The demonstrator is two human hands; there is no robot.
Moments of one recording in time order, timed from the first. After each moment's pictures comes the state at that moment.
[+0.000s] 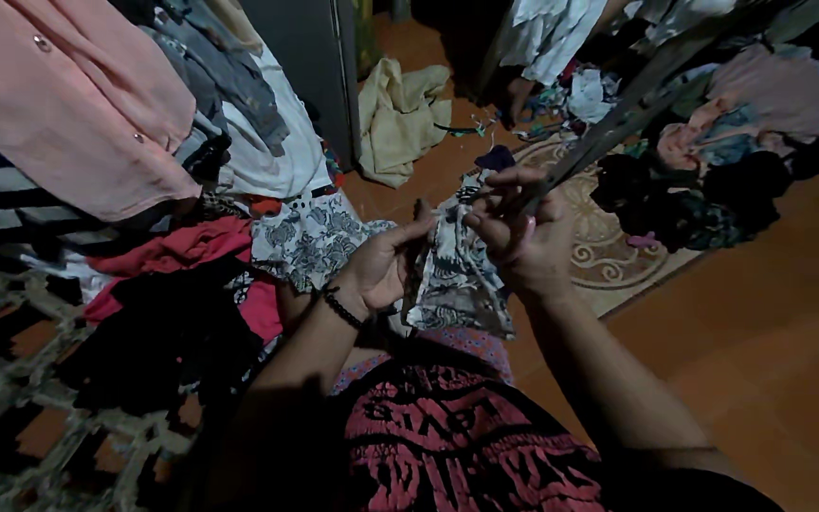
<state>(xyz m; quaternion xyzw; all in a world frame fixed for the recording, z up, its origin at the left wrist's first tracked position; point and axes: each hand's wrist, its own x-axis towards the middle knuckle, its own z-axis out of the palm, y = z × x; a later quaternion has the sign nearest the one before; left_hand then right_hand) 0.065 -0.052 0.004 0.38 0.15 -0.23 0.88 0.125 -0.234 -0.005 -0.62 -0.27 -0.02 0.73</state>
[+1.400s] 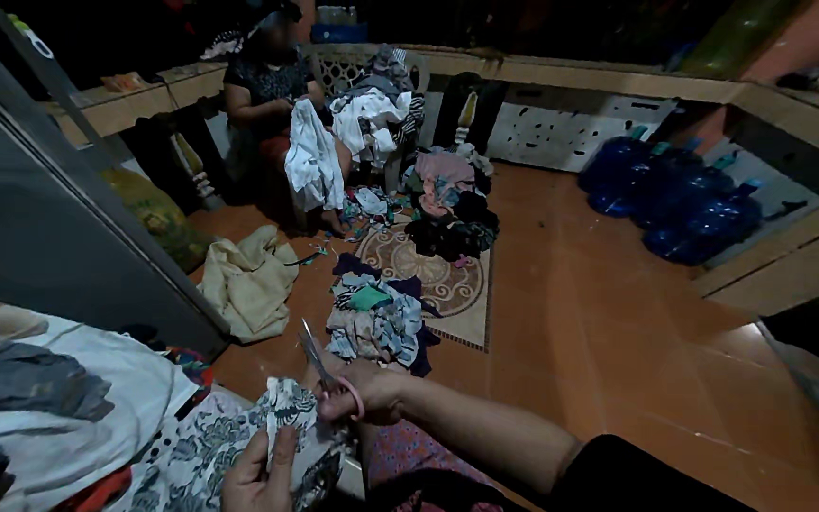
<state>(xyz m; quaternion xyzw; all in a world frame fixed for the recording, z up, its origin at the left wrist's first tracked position) 0.038 -0.055 -0.020 0.75 -0.07 0.13 0.65 0.105 -0.245 -0.008 -0.64 -0.06 0.35 0.69</state>
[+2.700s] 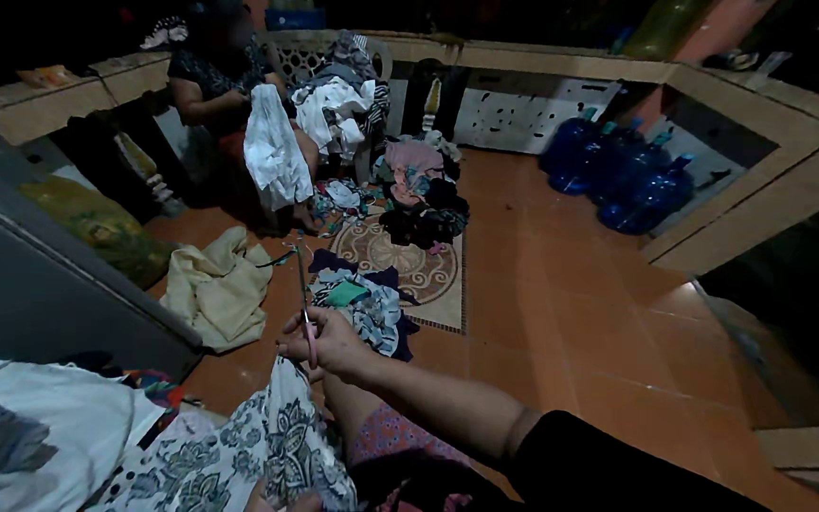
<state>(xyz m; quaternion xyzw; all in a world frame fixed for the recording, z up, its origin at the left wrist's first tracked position) 0.019 -0.057 -0.044 0.55 -0.03 -0.19 0.81 0.136 -0.248 0.006 -0.65 -0.01 0.08 0.75</state>
